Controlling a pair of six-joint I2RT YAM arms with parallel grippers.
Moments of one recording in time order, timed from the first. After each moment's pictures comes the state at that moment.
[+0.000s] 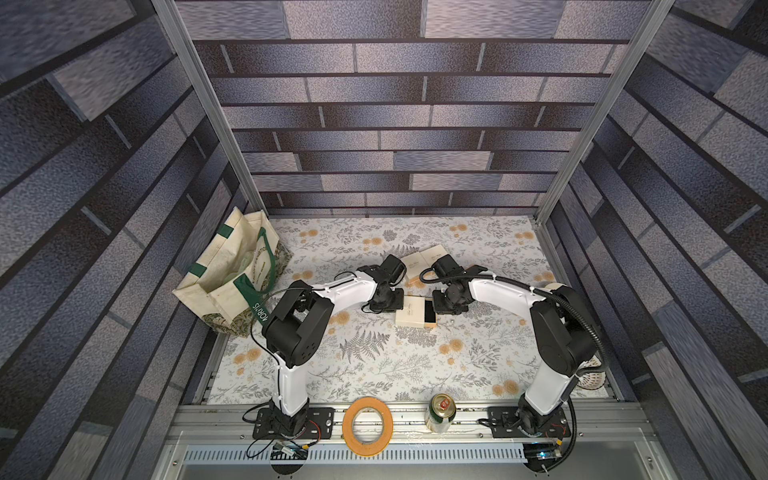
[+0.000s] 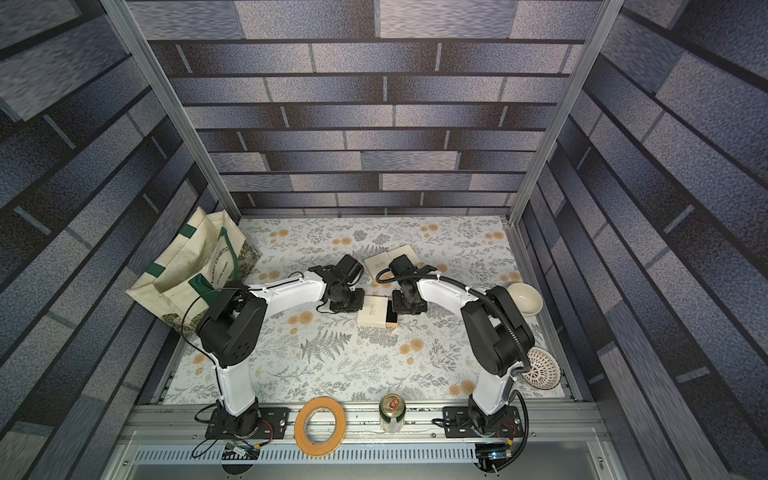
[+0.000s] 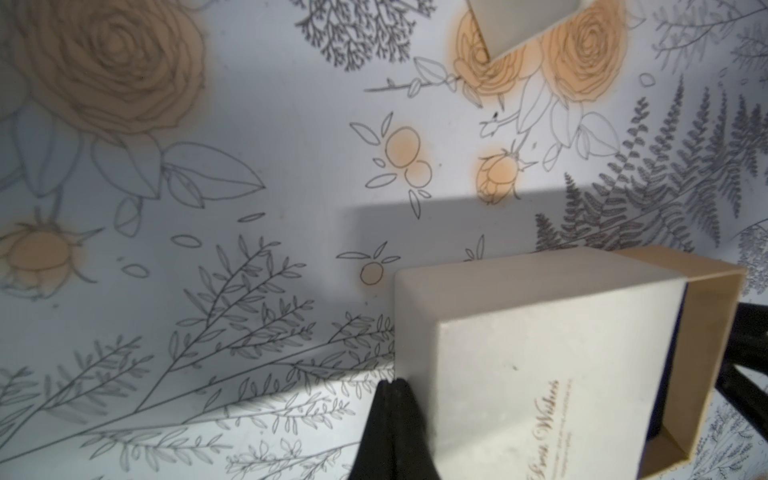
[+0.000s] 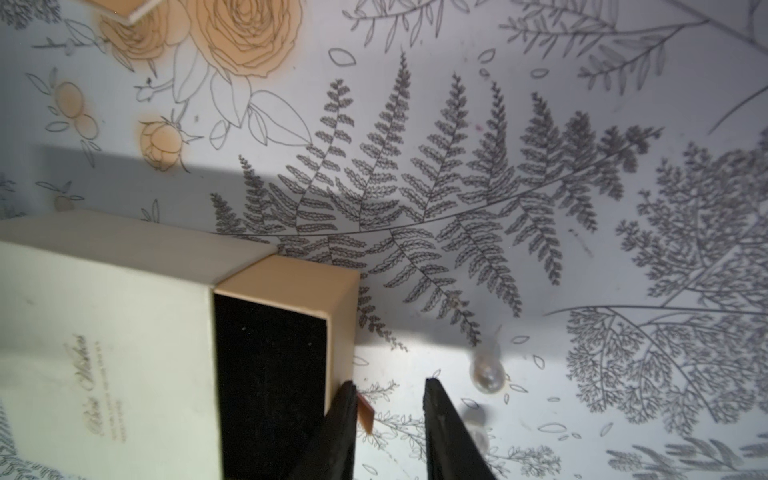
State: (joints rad) left arm -0.64 1.89 1.25 -0.57 0.16 -0.55; right arm 0.59 1.77 1.15 -0.71 -0.03 0.51
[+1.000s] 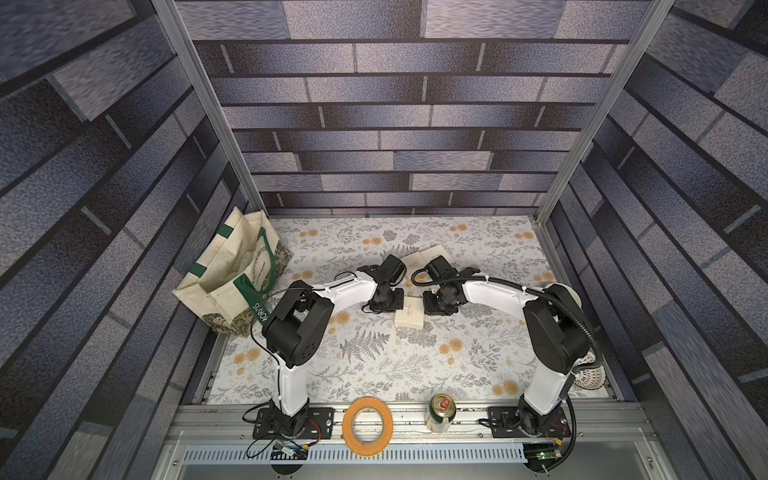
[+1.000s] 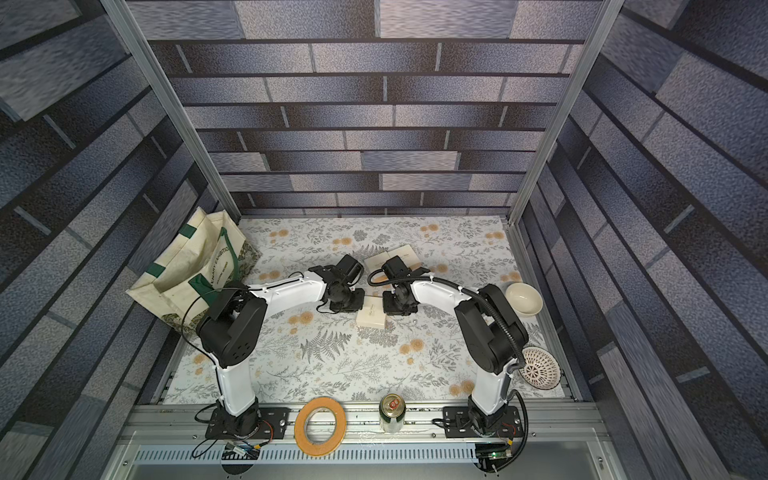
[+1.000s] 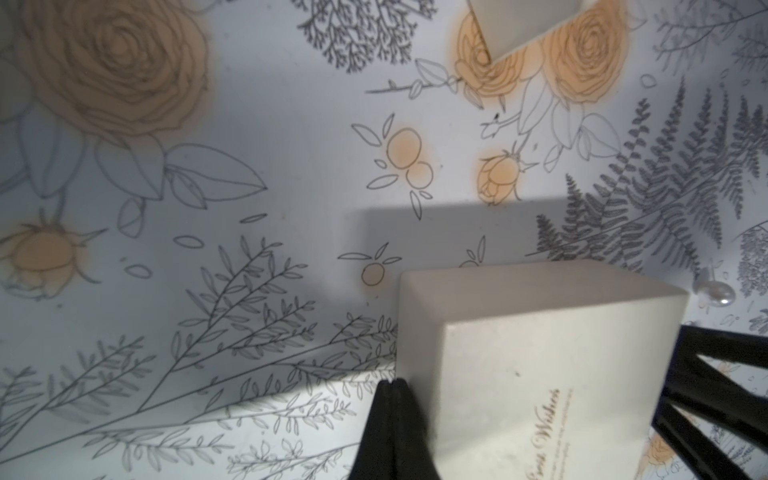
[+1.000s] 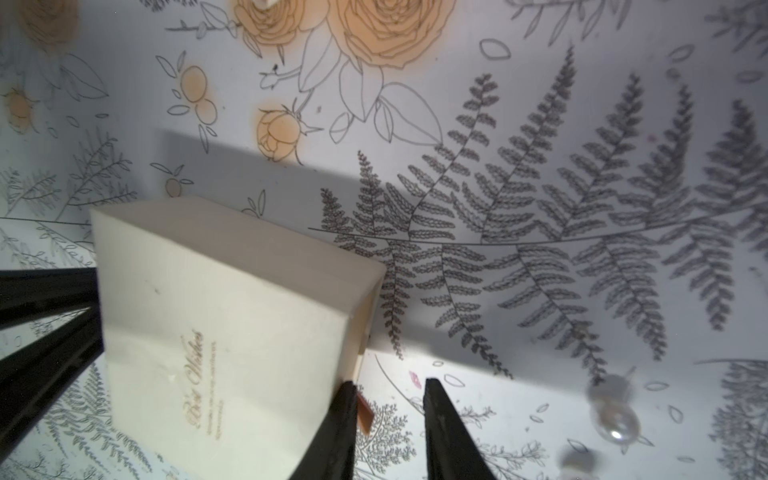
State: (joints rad) left arm -0.64 1.89 1.25 -0.57 0.15 -0.55; right arm 0.64 1.80 1.16 -0.63 -0.13 0.51
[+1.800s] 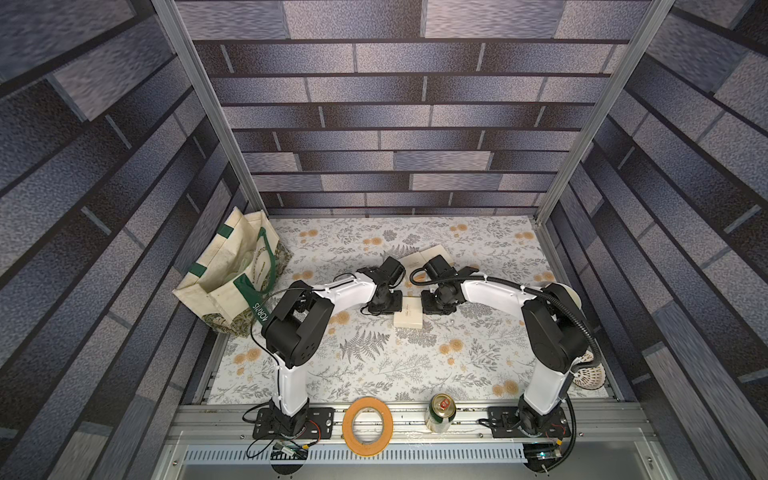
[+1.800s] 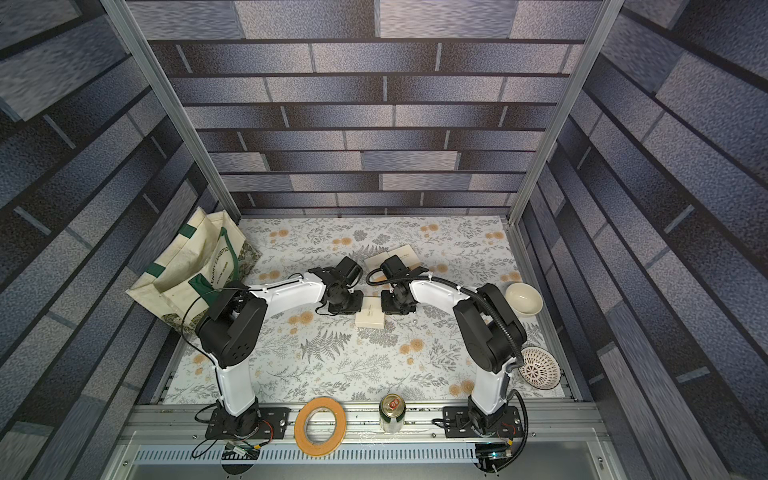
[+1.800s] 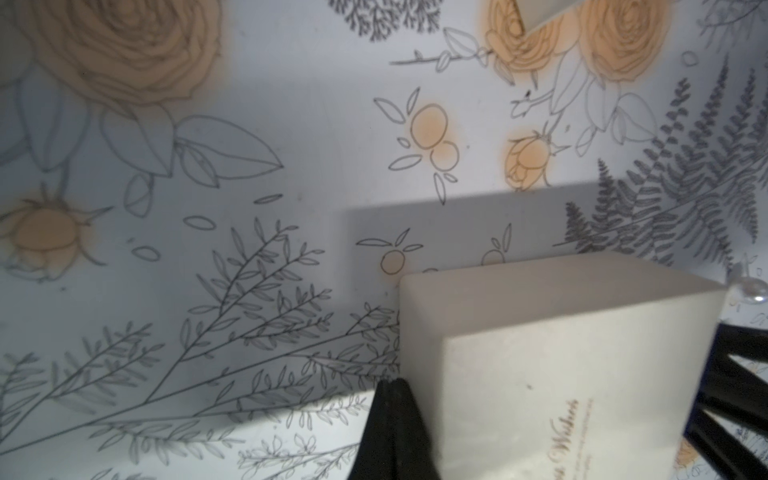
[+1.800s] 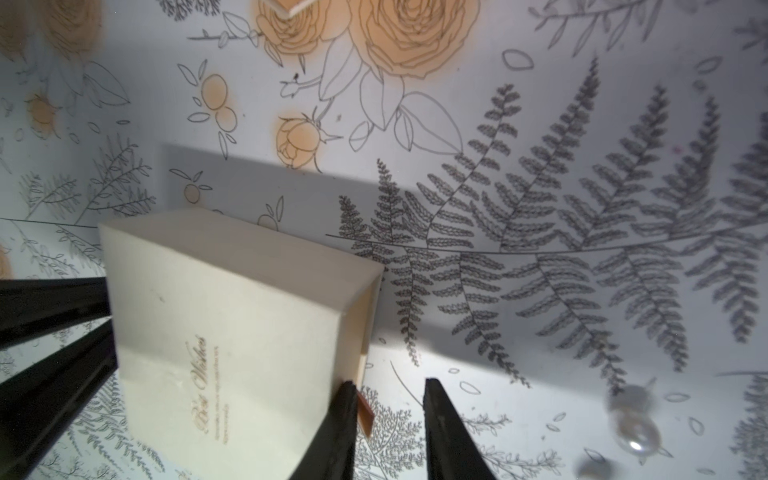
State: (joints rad) left arm -0.64 1.88 1.22 -0.57 0.14 -0.55; right arm 0.64 1.82 1.18 -0.62 -0.14 0.52
